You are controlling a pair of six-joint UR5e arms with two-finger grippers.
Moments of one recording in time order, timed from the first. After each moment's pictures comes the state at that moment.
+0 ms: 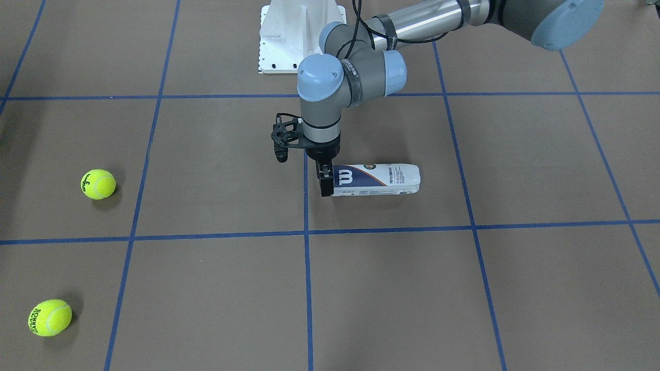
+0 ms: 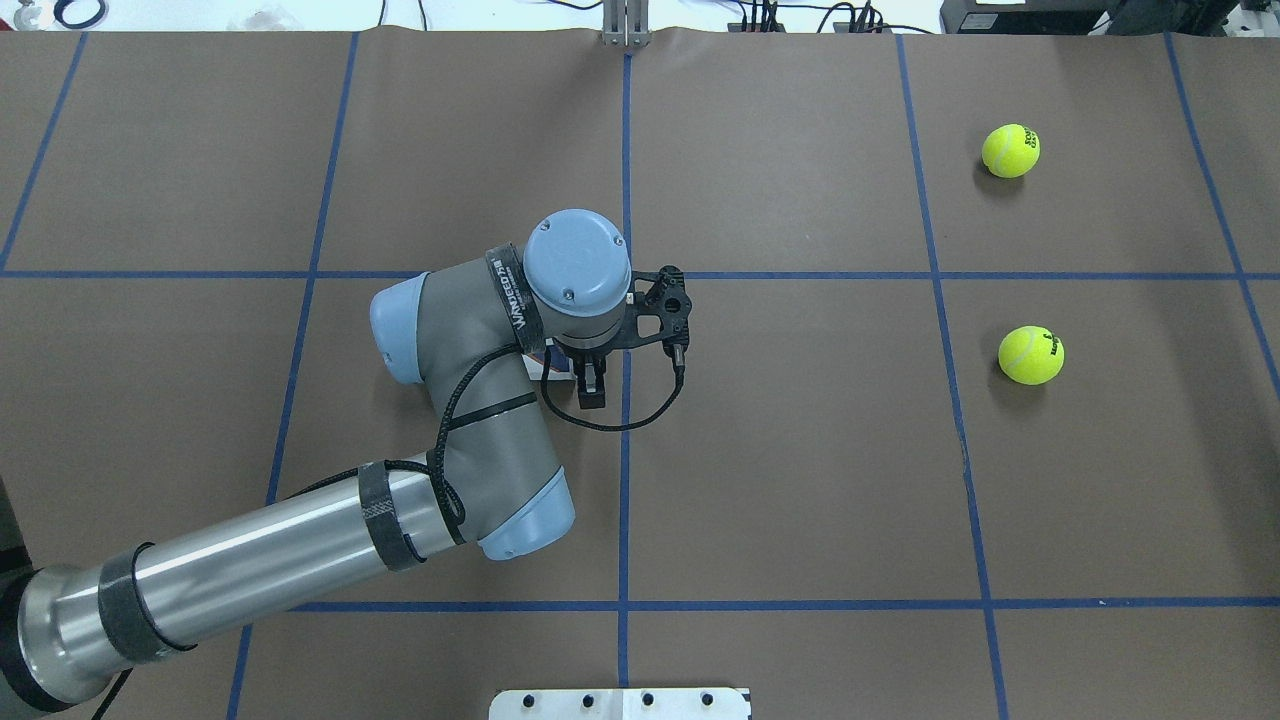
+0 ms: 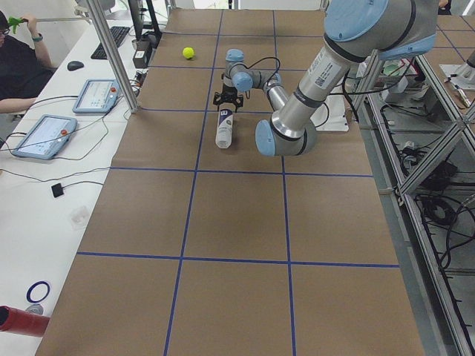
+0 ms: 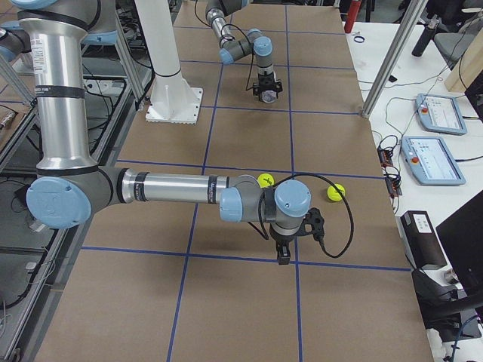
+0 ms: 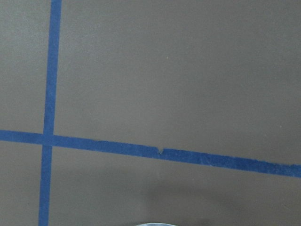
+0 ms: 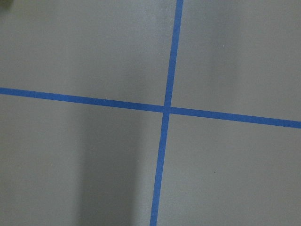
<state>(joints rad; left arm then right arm) -0.50 -2.44 -1.38 -1.65 -1.74 0.28 1.56 -1.54 1.55 -1.53 2.39 -0.07</state>
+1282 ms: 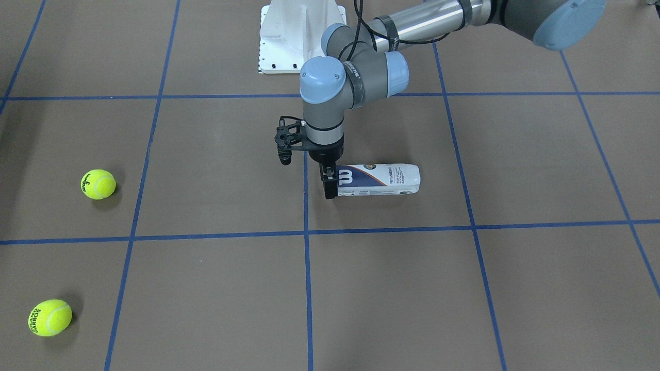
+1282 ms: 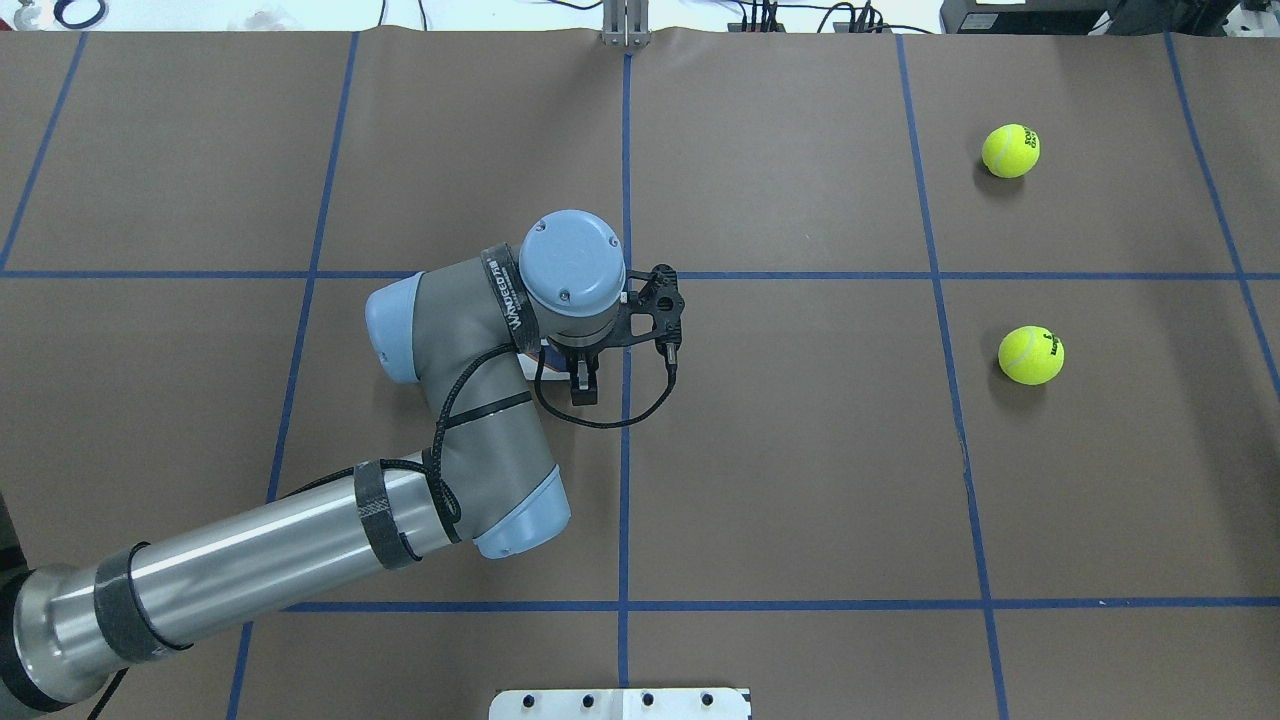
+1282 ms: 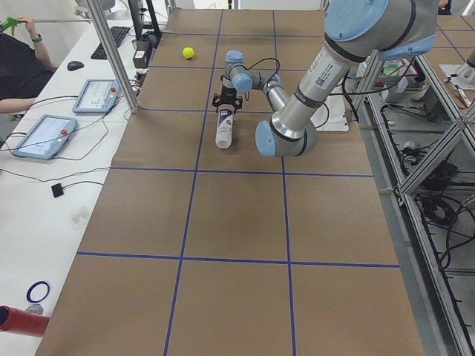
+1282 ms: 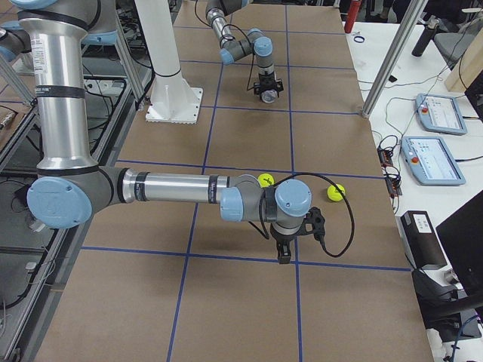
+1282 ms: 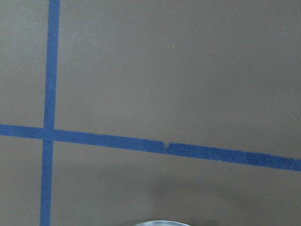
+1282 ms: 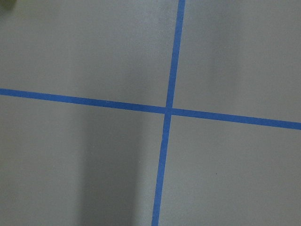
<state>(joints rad) -0.50 -2.44 -1.38 -1.65 -1.73 0.28 1.56 -1.54 1.55 -1.53 2.39 -0.07</state>
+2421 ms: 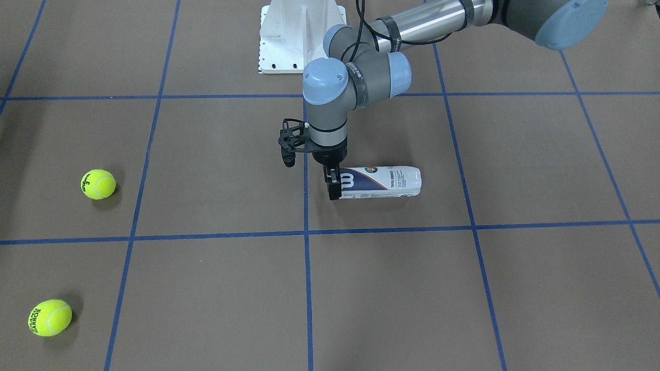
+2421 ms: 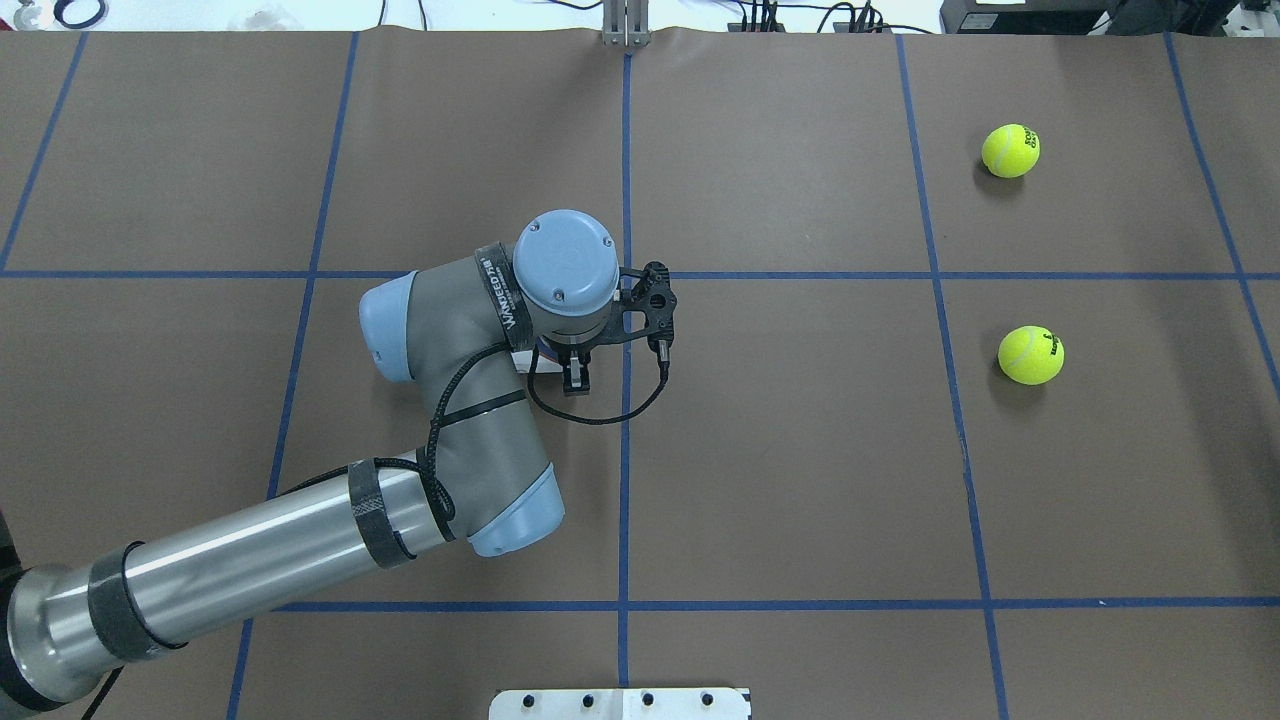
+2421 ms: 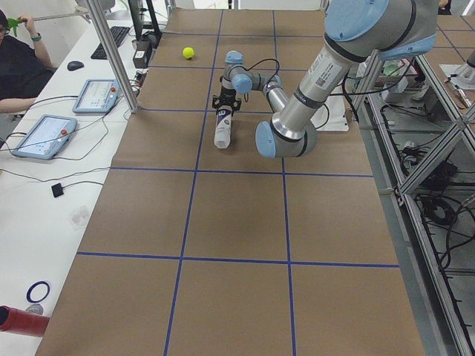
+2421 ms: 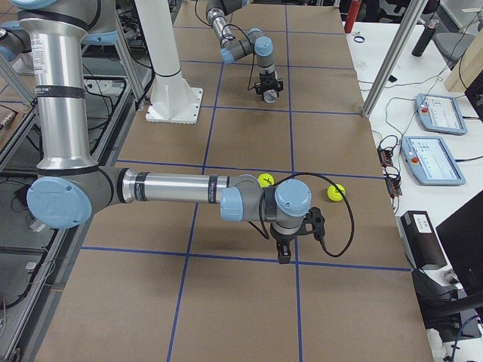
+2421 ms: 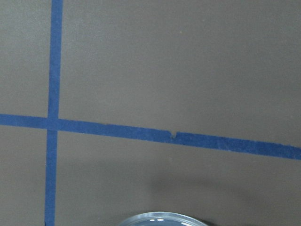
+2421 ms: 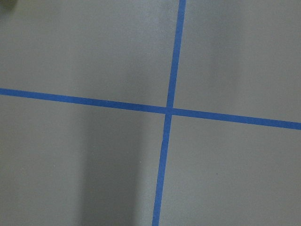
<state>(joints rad) -0.51 -2.43 -1.39 -1.64 -1.71 0.28 1.56 -1.54 1.55 -1.53 2.39 -0.07</state>
